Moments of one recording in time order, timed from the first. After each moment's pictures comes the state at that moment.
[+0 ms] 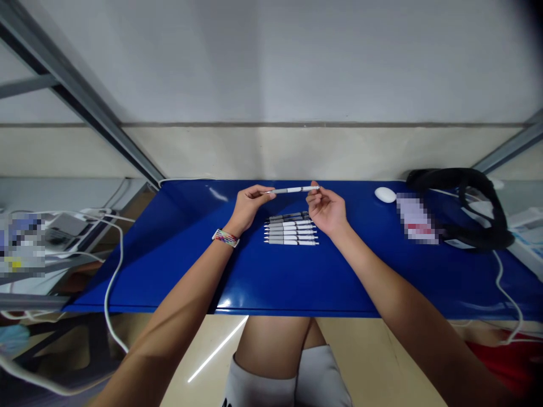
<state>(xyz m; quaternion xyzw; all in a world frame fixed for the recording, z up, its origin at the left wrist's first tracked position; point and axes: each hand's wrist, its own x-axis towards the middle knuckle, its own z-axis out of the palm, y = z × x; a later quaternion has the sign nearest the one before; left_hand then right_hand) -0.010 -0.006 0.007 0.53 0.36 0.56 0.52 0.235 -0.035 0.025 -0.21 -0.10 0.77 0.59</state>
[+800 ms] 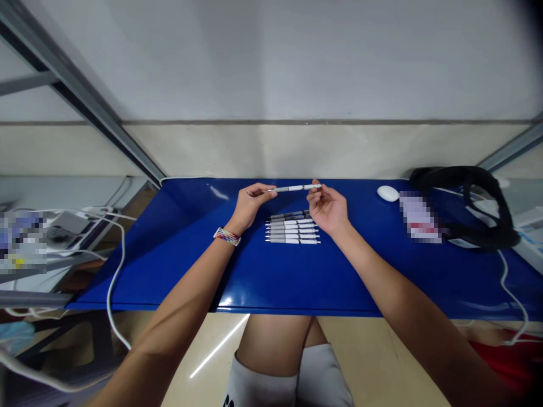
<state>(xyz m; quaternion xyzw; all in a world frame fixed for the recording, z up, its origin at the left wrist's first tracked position) -0.011 -0.006 0.005 0.54 0.36 0.56 0.52 0.233 -0.034 0.022 -0.21 -0.10 0.76 0.60</state>
